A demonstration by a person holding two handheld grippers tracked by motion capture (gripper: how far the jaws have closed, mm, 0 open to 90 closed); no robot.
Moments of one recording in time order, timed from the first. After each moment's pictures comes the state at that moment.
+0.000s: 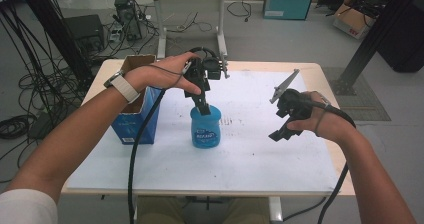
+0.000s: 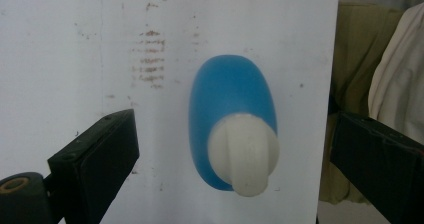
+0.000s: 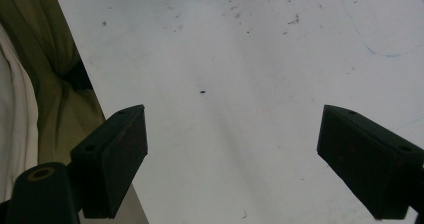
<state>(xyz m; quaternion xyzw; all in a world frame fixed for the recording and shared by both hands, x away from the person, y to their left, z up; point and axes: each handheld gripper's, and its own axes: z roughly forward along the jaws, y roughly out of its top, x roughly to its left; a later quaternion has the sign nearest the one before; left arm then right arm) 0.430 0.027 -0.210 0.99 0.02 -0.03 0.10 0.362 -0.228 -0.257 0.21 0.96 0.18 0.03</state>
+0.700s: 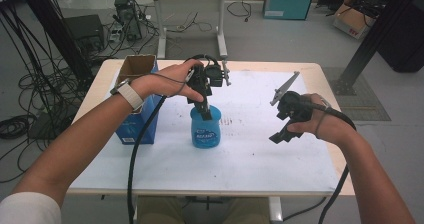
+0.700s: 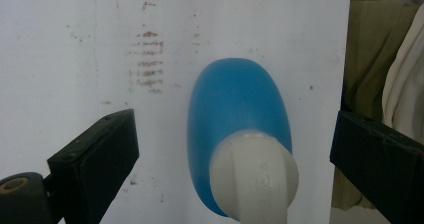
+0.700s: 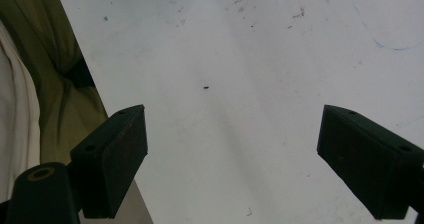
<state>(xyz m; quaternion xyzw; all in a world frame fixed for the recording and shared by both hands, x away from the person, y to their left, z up) 0.429 0.022 -0.229 0.99 0.01 -0.03 0.10 0.359 -0.229 -0.261 0.22 0.96 0.17 0.03</state>
